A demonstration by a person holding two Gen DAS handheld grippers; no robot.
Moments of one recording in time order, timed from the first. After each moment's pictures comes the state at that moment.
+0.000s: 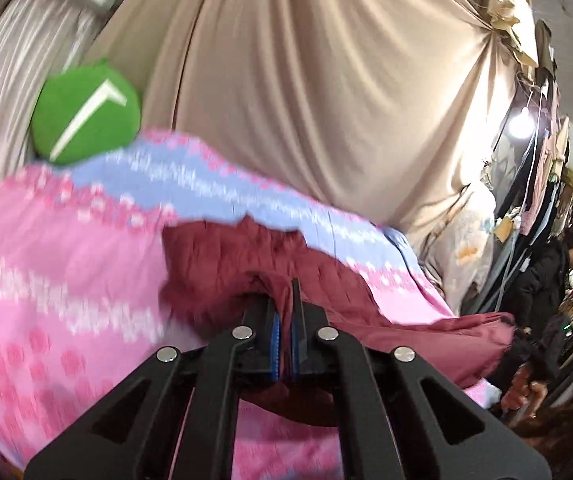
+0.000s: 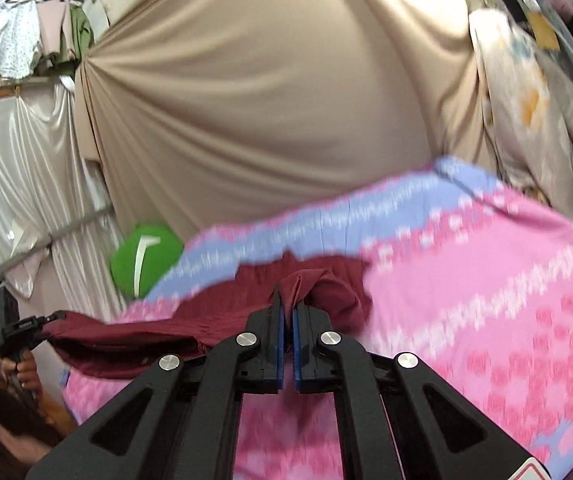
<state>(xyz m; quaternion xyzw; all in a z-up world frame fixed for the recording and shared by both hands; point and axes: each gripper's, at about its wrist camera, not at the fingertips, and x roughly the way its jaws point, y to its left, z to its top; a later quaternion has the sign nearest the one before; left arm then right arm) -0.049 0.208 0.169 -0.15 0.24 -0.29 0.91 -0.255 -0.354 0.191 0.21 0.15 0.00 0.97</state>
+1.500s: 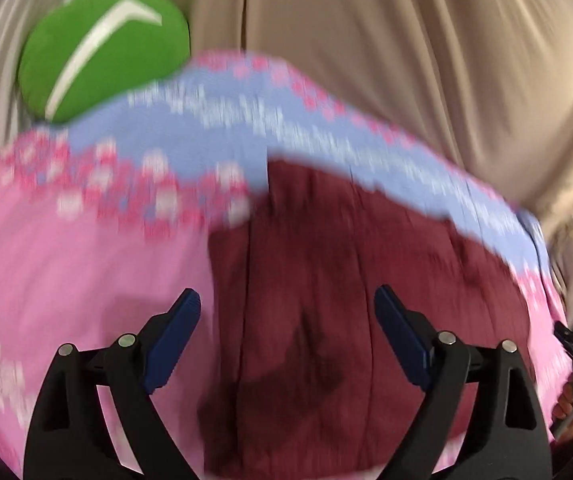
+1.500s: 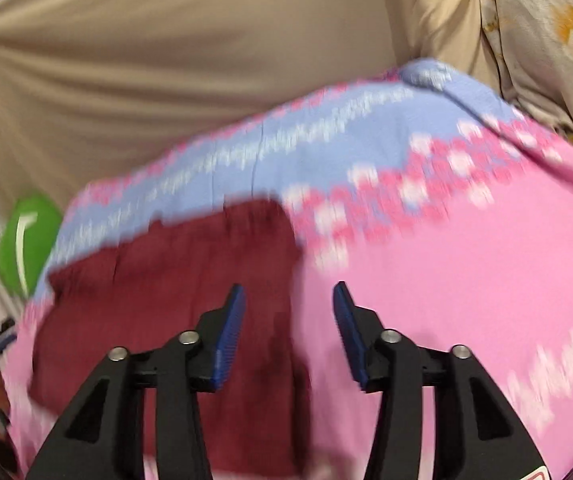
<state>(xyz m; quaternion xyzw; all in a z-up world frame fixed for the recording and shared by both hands) 0.203 0.137 0.035 -0.11 0.39 -0.15 0.90 -0.006 -0.427 0.041 0.22 0.32 -0.10 0.92</state>
